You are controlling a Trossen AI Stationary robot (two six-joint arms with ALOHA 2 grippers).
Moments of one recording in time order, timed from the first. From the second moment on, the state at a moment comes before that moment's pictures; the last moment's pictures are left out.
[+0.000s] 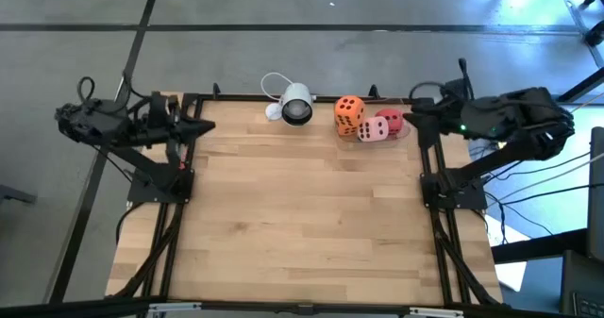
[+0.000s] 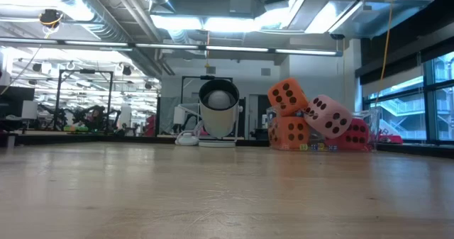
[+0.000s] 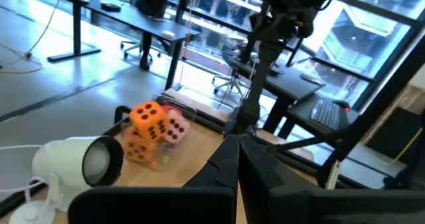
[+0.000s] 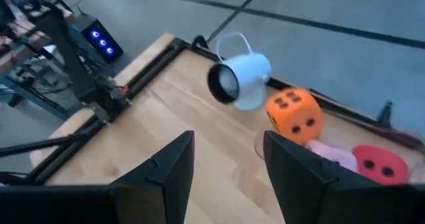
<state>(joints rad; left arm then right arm) -0.36 0.75 1.30 -0.71 -0.67 -0.42 0.25 1.13 1.82 -1.41 0.66 0.90</state>
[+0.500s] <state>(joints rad) -0.22 0.61 0.81 -0.36 -0.46 -0.38 0.43 0.78 1.13 -1.30 0.71 1.31</state>
